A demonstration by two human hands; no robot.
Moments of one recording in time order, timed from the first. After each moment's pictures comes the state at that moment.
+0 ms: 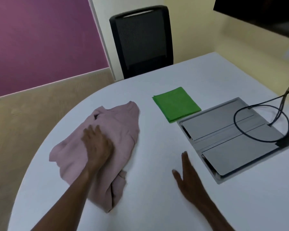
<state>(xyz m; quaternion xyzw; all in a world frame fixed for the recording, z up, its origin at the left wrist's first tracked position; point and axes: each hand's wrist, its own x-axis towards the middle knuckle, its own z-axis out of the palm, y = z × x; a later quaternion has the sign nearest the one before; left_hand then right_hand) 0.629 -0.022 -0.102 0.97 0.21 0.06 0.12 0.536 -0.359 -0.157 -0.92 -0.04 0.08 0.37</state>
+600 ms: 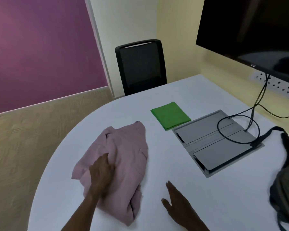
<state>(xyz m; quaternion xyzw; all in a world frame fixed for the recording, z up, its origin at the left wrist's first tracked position) 0.509 -0.010 -0.075 0.96 0.10 0.11 0.21 0.428 -0.323 -0.131 -0.92 -0.06 0.24 0.30</state>
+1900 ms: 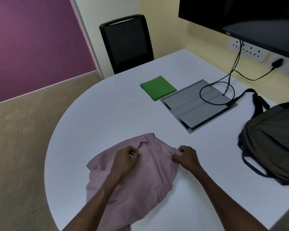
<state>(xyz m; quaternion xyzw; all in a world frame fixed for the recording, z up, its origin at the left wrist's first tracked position) 0.377 -0.105 -0.027 0.92 0.01 -0.08 0.38 0.377 -0.379 -0.069 -0.89 0.15 0.09 0.42</state>
